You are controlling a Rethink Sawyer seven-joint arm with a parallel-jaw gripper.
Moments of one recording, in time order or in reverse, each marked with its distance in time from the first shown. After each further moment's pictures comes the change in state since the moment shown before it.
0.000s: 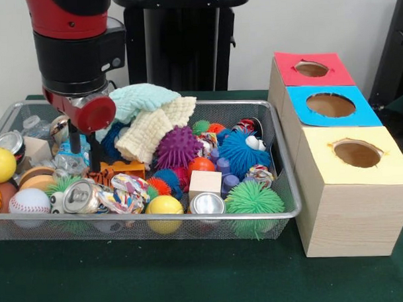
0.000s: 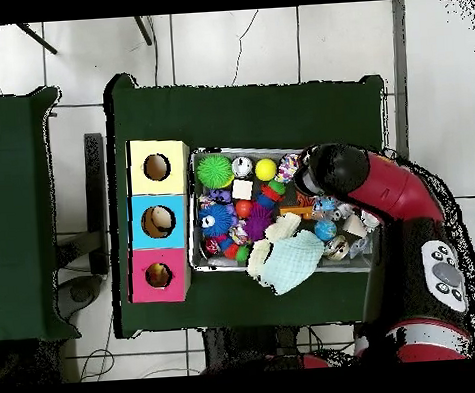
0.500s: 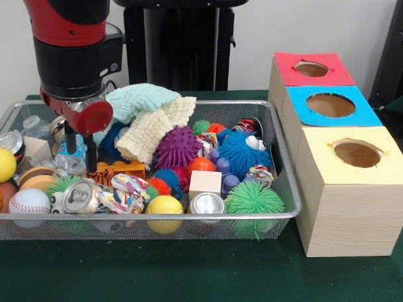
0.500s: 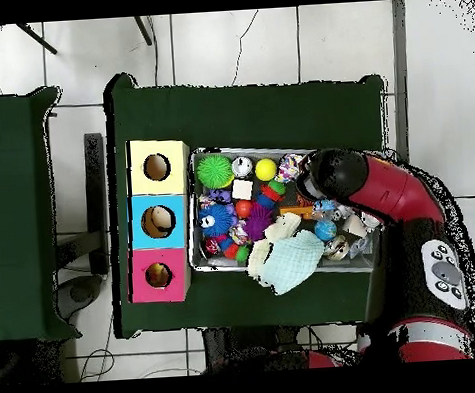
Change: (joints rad) arm -0.010 0.010 0.000 0.000 -0.053 0.000 0.000
